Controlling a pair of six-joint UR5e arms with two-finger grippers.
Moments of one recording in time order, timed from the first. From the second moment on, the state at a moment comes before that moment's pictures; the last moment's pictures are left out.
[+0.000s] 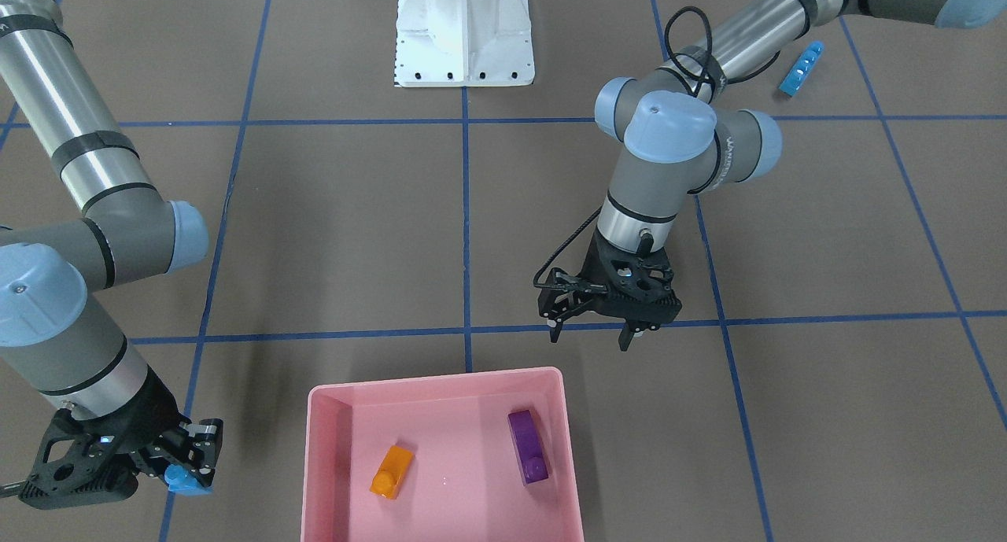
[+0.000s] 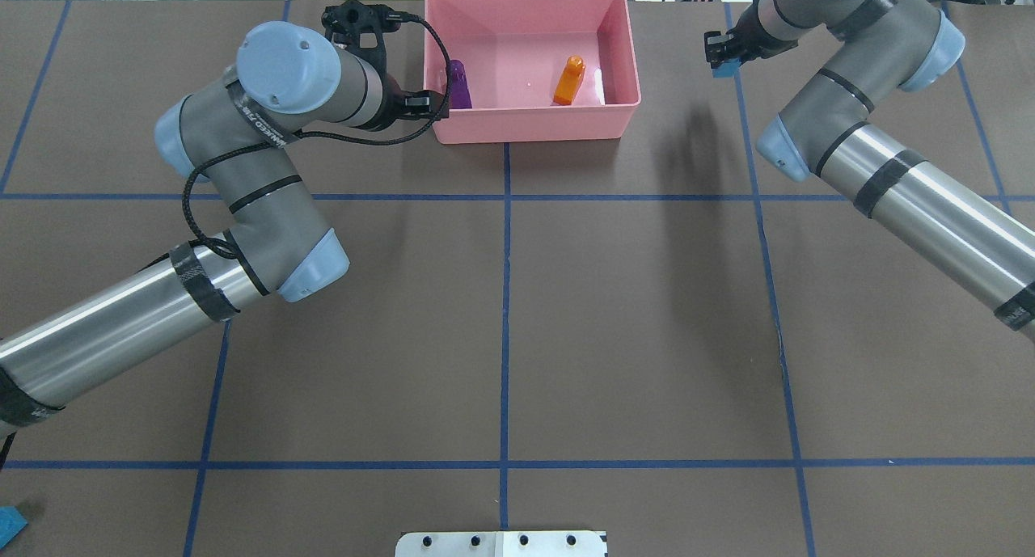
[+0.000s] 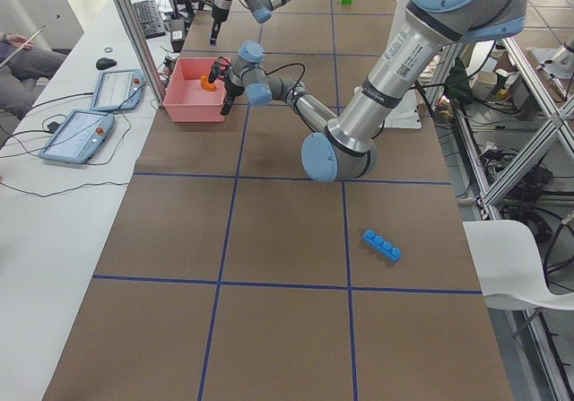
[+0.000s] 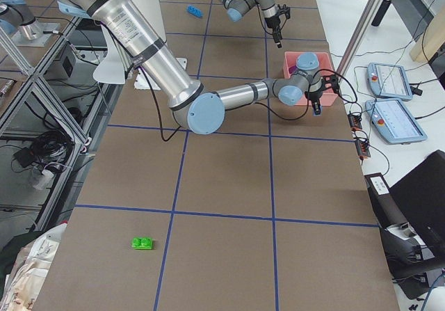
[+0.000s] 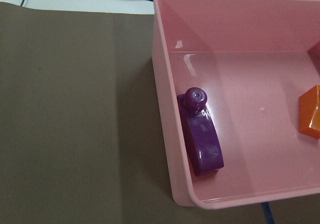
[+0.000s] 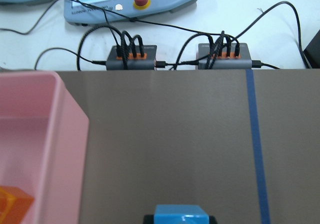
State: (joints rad) left arm -0.78 -2.24 -1.46 -2.03 -1.77 -0.95; right arm 1.02 -0.81 1.07 -0.92 1.95 0.95
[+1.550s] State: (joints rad) left arm -0.88 -2.00 -1.70 -1.93 -1.92 -0.69; right arm 0.90 -0.63 1.22 -1.42 1.86 1.05
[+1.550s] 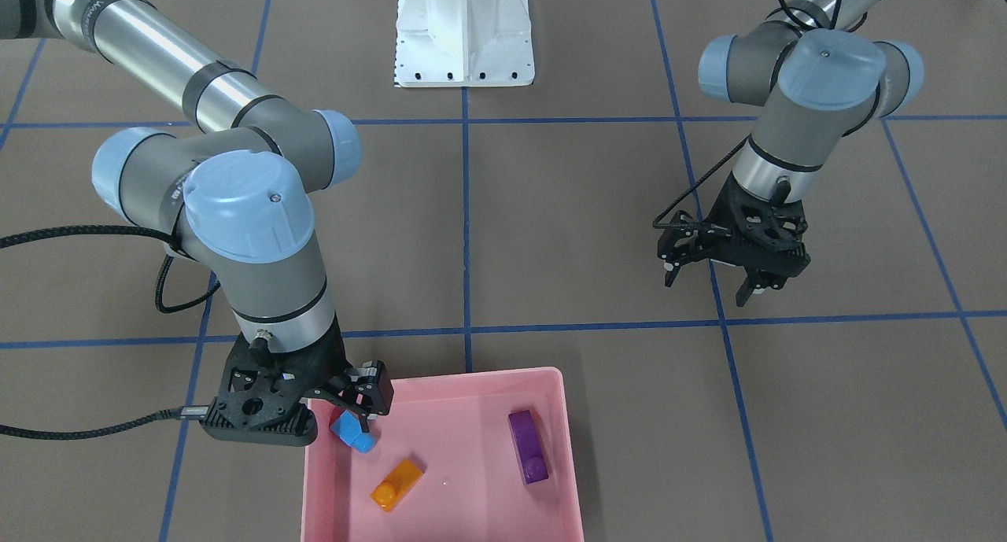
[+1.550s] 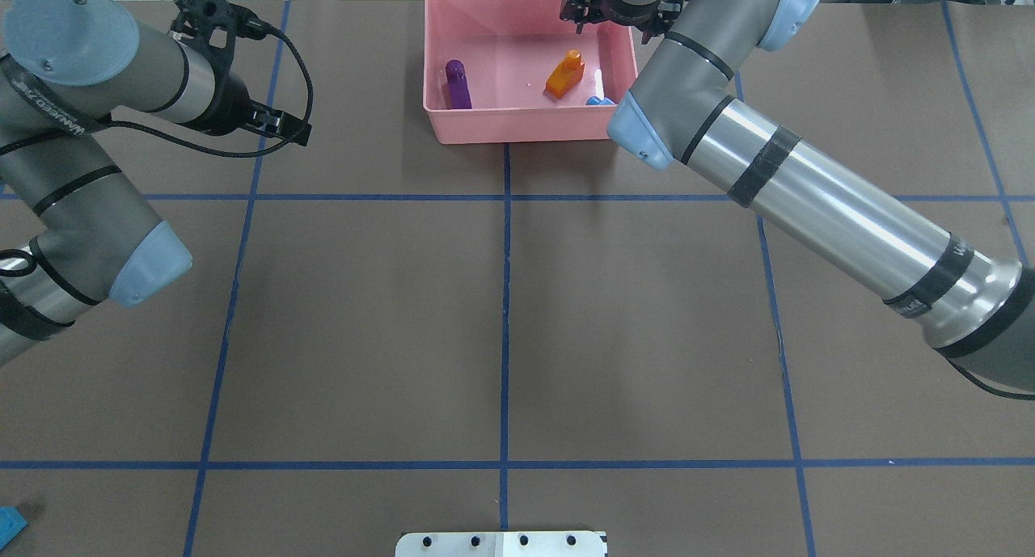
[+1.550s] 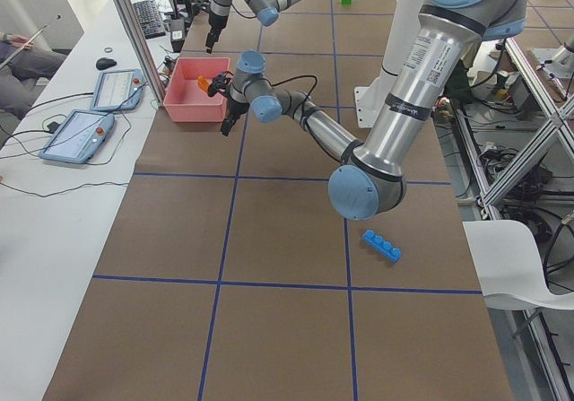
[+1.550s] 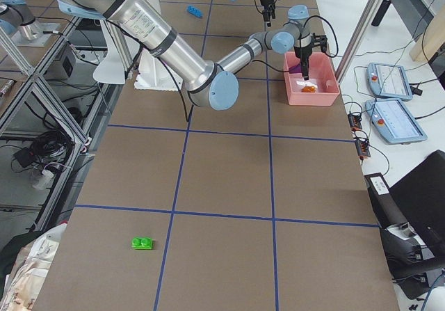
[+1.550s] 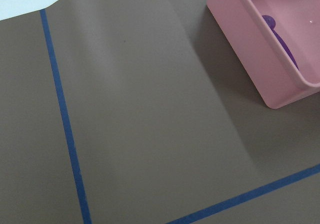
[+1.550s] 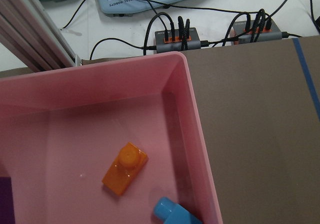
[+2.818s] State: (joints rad) left arm -0.73 -1.34 -2.09 -2.02 -1.95 -0.66; right arm 1.11 -1.18 1.83 -1.58 2.07 0.65
